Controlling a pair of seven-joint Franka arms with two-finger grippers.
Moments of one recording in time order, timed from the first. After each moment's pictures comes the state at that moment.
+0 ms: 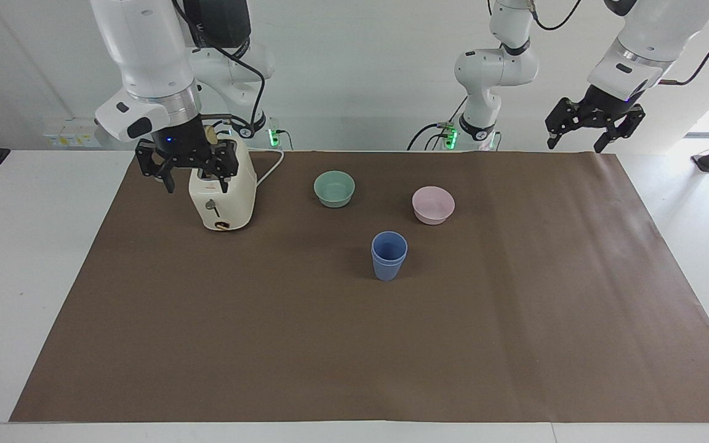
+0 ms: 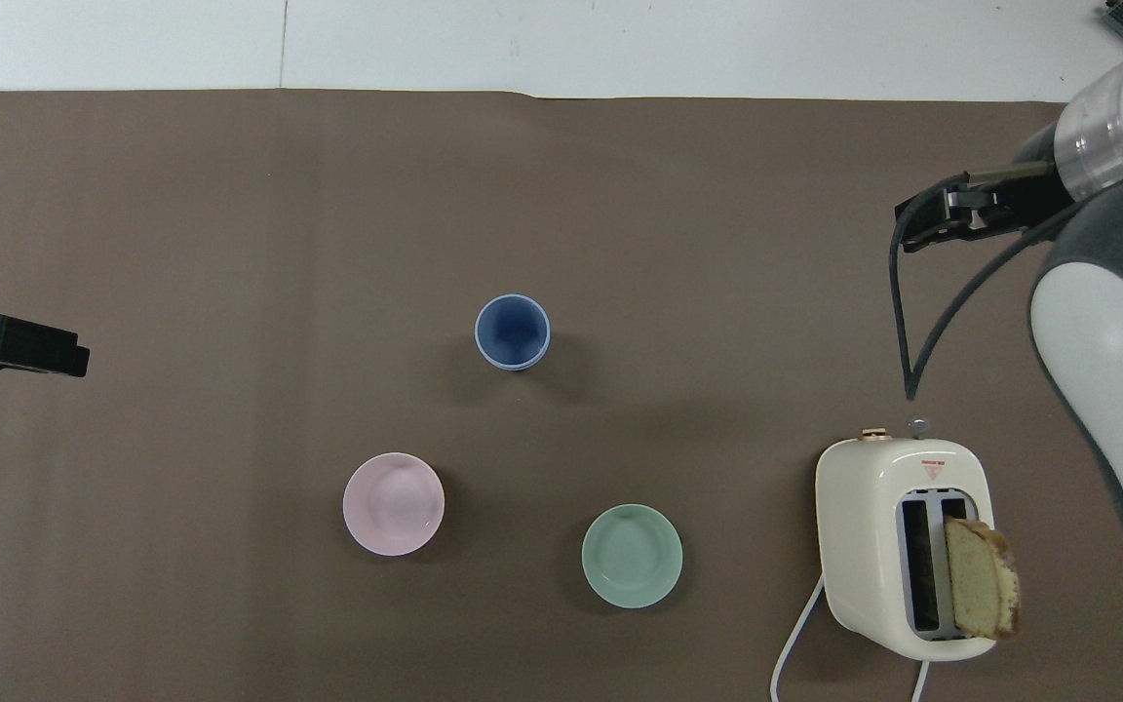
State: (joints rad) left arm -0.03 -0.08 -0.05 -1.57 -0.04 1.48 0.05; right arm 0.07 0.22 0.08 -1.25 -0.09 1.50 0.13
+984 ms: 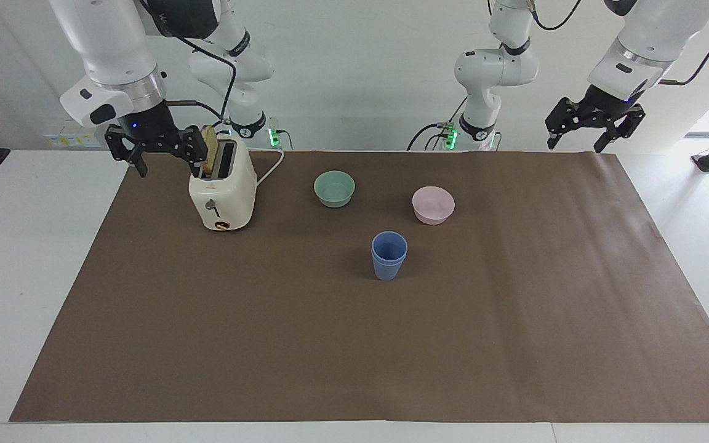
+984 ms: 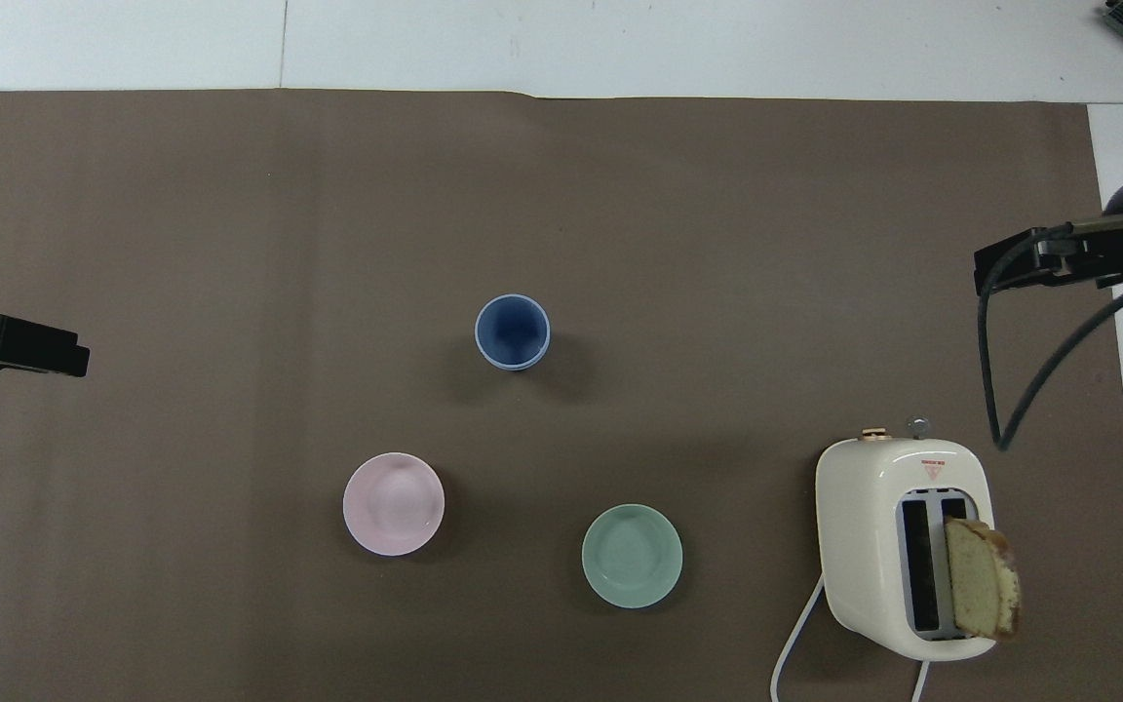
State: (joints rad) left arm -0.03 -0.08 -0.05 -1.57 -0.04 1.48 0.05; right arm 0.07 0.11 0.00 -1.38 -0.06 1.50 0.03
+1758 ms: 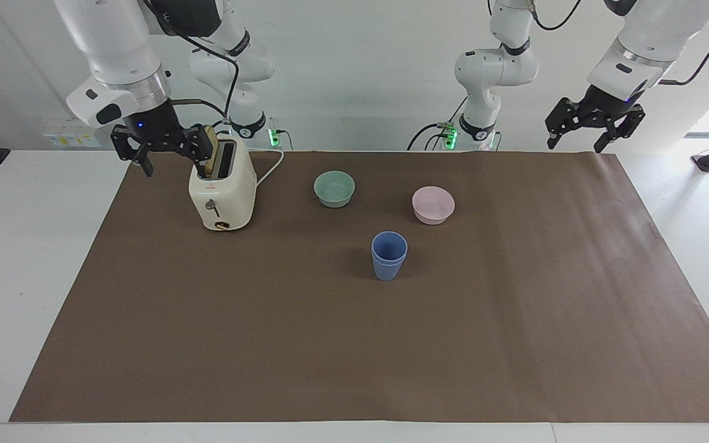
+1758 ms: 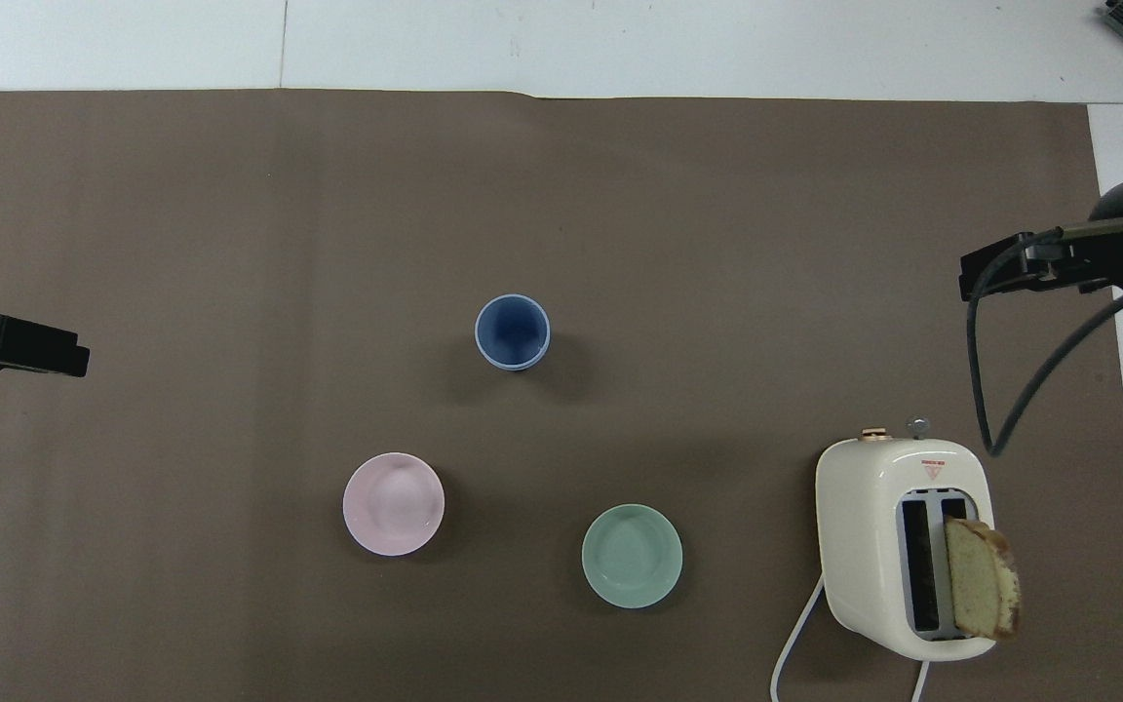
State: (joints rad) left arm -0.03 -0.08 -0.05 -1.57 -0.04 1.48 0.05; right arm 0.07 0.10 0.00 -1.39 -0.01 1.50 0.03
